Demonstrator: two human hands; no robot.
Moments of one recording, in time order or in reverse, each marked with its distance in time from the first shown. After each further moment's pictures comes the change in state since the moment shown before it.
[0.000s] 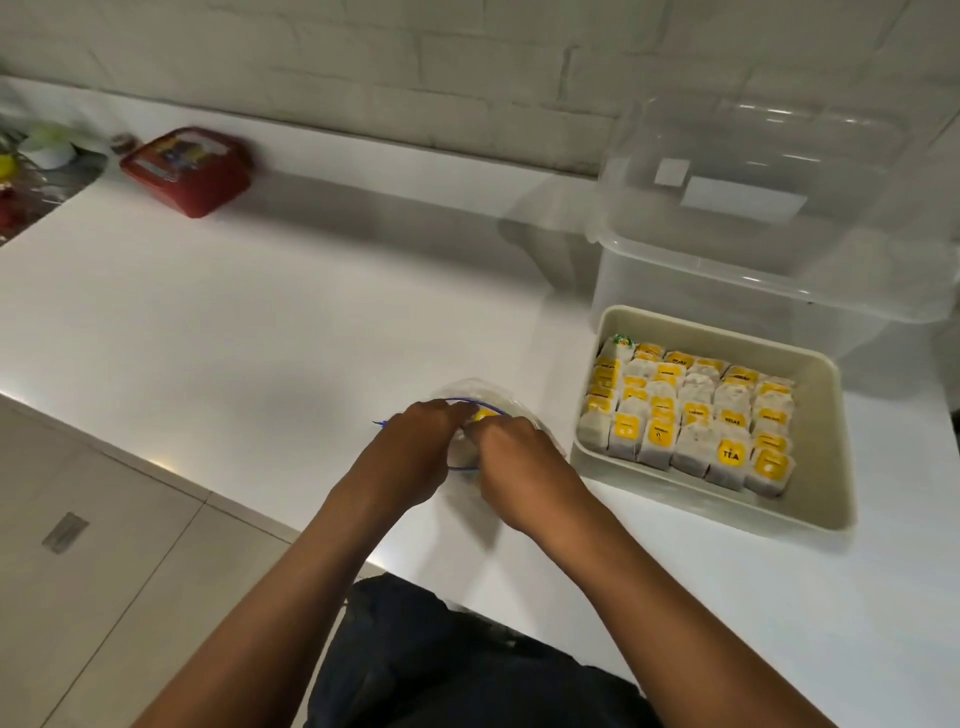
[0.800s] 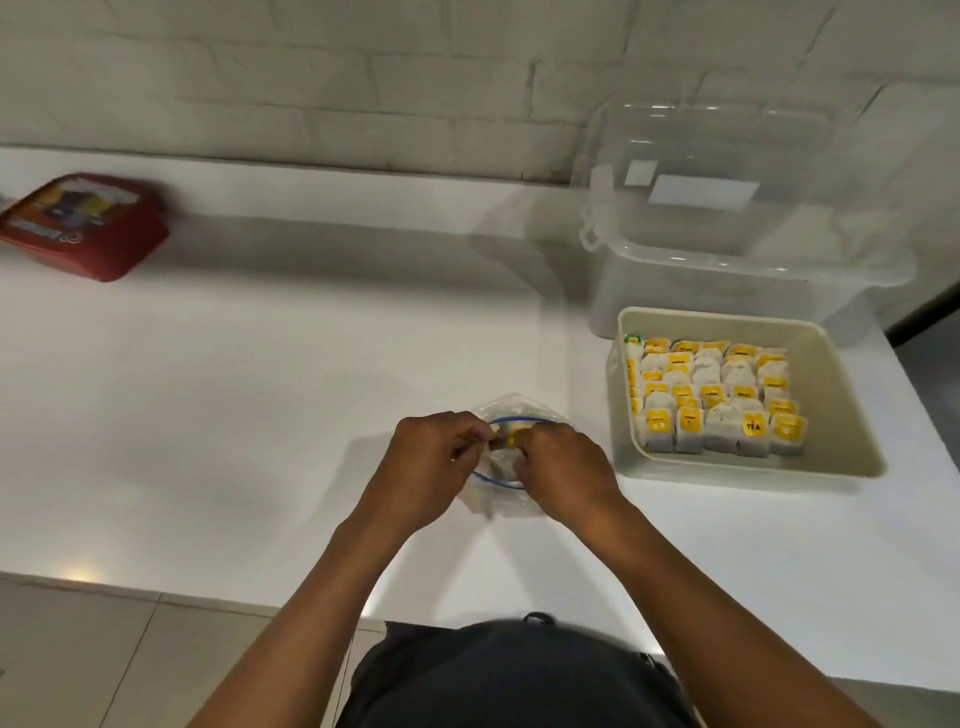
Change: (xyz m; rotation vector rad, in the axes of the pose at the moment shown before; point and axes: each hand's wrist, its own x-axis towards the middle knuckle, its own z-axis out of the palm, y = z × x) left_hand 0.032 -0.078 -0.016 -0.550 0.081 0.270; right_hand 0.051 -0.013 0.033 -0.155 0.170 0.346
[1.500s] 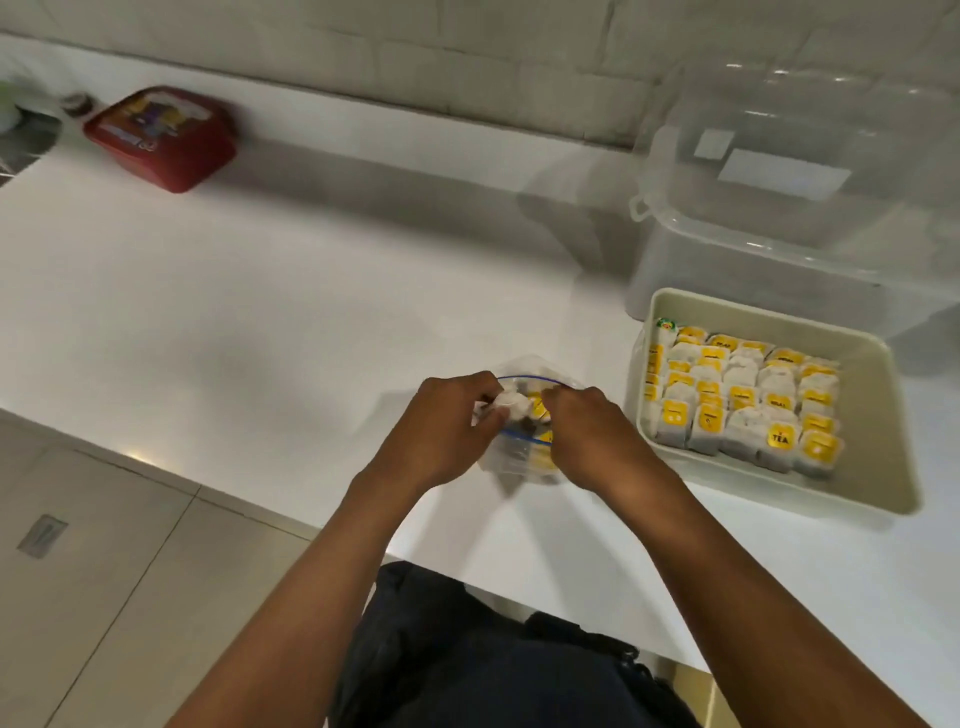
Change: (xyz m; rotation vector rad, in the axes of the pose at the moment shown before) left_hand -0.010 0.021 0.025 0.110 0.077 -0.122; right_hand 0.001 0.029 -0.024 -0.044 -0.171 -0.095
